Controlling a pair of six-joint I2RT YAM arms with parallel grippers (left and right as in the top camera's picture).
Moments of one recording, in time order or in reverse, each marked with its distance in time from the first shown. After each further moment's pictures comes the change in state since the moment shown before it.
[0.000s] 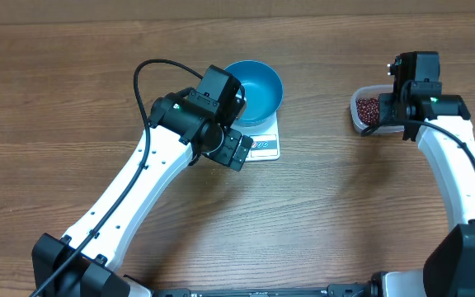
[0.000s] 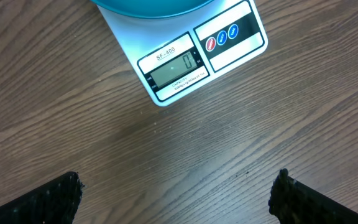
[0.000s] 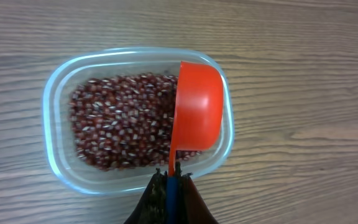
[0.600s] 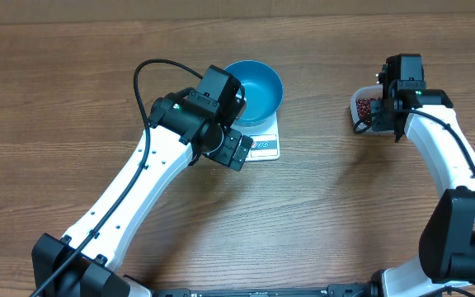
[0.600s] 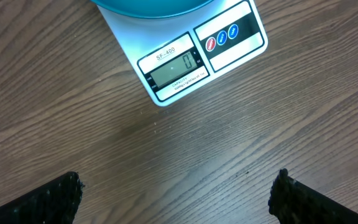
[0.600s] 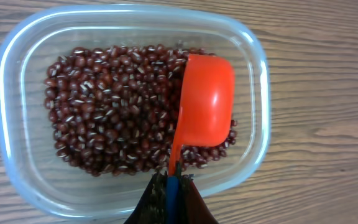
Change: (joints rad) left arm 0.000 0.000 0.000 0.000 0.000 0.000; right arm 0.006 0.128 0.000 0.004 -0.003 -0.024
